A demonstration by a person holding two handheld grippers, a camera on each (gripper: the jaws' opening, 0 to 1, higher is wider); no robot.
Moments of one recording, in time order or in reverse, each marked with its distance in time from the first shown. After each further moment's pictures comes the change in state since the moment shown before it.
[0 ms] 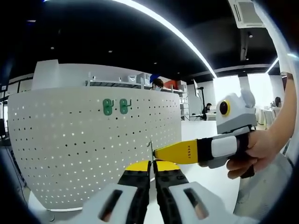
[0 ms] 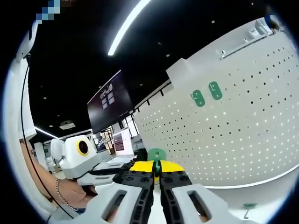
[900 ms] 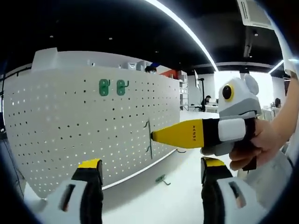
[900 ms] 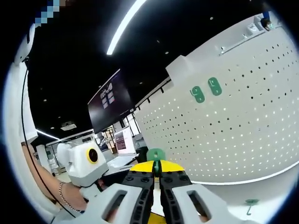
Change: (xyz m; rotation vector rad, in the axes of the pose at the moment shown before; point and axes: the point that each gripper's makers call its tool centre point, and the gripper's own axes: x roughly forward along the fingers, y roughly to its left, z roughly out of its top) left arm 0.009 -0.005 -0.032 -0.072 0.109 -0.015; right arm -0.001 0.001 -0.004 0.037 0.022 0.006
